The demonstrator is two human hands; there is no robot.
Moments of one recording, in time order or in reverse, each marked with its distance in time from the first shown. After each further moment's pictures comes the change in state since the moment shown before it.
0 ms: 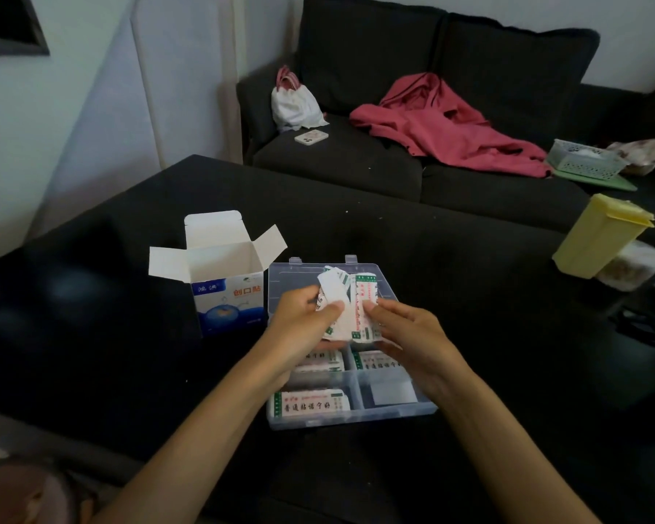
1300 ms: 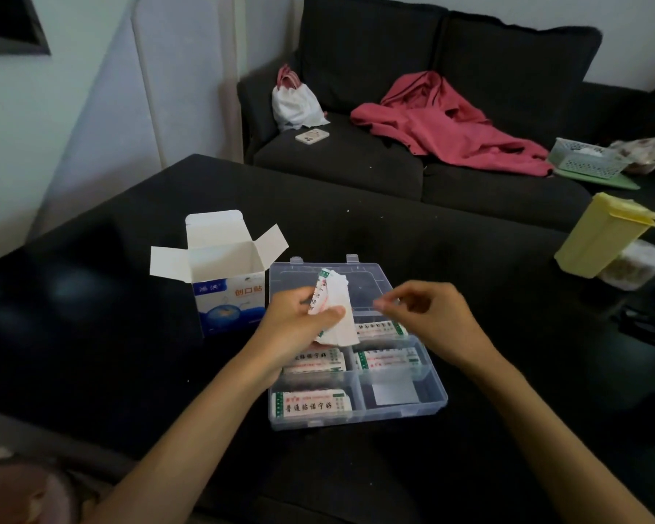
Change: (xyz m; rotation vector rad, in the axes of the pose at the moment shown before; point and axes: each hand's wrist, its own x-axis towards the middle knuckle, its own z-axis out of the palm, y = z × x) left_hand 0.002 -0.004 -0.011 0.047 -0.038 0.008; right_hand 0.012 -0.016 -0.031 -0.757 -0.008 -0.431
